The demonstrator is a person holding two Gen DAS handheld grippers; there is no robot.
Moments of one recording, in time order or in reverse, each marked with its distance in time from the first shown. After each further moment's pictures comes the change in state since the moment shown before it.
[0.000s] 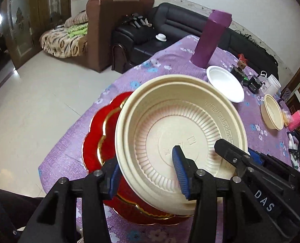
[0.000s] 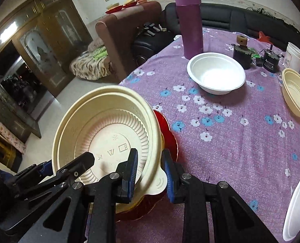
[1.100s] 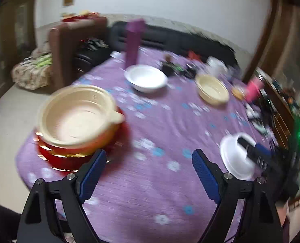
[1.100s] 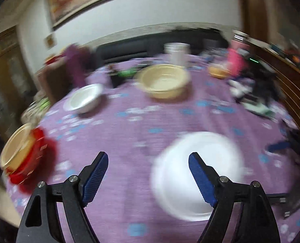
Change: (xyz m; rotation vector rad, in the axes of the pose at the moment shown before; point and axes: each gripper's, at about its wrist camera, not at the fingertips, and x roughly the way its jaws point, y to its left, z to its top) left arm -0.079 -0.135 -0.092 0.245 -0.118 -0.183; right arm -0.148 -0.208 -0.124 0.301 -0.310 -0.376
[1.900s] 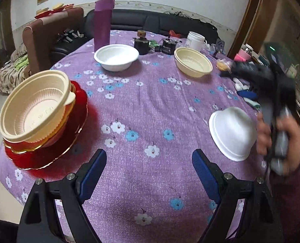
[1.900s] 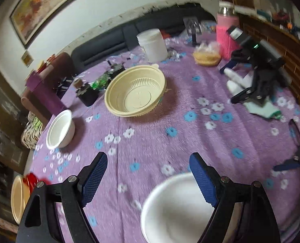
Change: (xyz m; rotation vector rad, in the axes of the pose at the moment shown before) left arm 0.039 -0.022 -0.018 0.103 0.102 -0.089; right arm 0.075 -0.039 0.089 0.226 0.160 0.027
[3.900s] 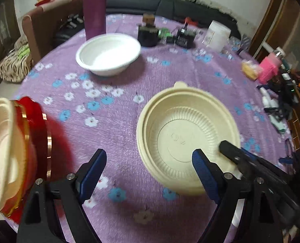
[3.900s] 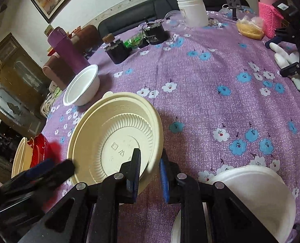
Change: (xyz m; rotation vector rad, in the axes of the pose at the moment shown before) left arm 0.111 -0.011 0.085 -0.077 0.126 0.089; right arm 0.045 0.039 -0.049 -0.149 0.134 0.177
